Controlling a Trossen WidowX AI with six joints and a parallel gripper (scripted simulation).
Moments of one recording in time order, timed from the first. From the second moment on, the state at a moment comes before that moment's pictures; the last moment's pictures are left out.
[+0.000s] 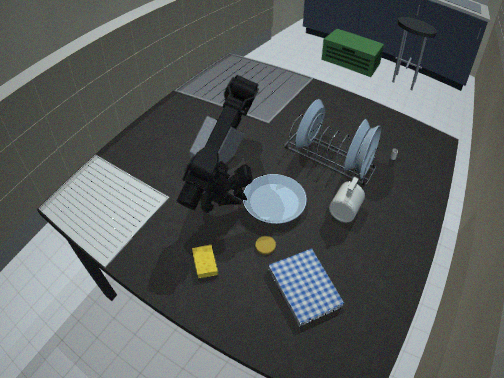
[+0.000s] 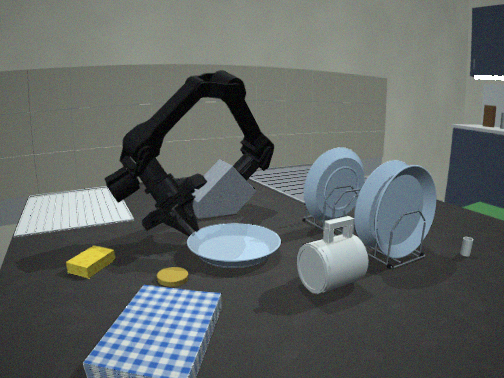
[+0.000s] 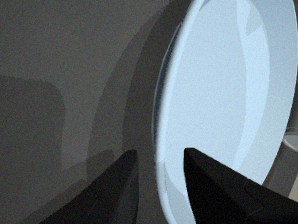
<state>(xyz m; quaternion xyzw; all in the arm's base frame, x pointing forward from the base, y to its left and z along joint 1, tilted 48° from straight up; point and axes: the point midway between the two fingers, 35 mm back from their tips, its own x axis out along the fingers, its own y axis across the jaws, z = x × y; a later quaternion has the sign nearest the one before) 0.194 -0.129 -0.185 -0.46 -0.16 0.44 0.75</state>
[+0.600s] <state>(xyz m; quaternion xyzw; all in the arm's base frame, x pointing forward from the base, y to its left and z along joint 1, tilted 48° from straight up) 0.195 -0.126 -0.185 -0.46 -0.16 0.44 0.75</state>
